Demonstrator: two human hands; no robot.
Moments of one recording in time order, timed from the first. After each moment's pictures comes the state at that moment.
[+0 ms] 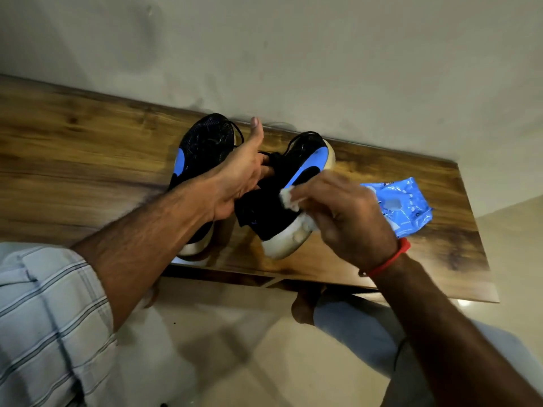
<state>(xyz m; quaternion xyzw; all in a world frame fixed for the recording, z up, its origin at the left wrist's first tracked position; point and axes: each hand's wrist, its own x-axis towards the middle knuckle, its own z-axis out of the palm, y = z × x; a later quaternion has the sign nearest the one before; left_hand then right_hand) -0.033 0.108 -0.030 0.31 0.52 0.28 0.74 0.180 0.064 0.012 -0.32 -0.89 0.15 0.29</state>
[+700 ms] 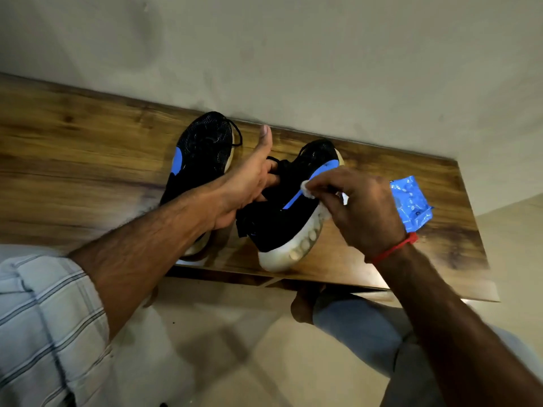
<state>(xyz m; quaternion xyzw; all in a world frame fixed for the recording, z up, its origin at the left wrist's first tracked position) -0.017 0.094 -0.026 0.38 0.51 0.27 0.72 0.188 0.074 0.017 -0.43 -0.84 0.14 0.30</state>
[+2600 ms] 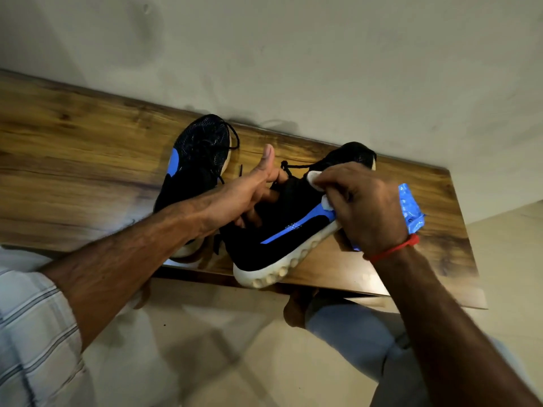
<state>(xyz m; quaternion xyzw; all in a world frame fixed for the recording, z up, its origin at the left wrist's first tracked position) -0.021 0.061 0.005 0.50 0.50 0.24 0.67 0.195 0.083 0.027 -0.42 -0.85 0.08 0.30</state>
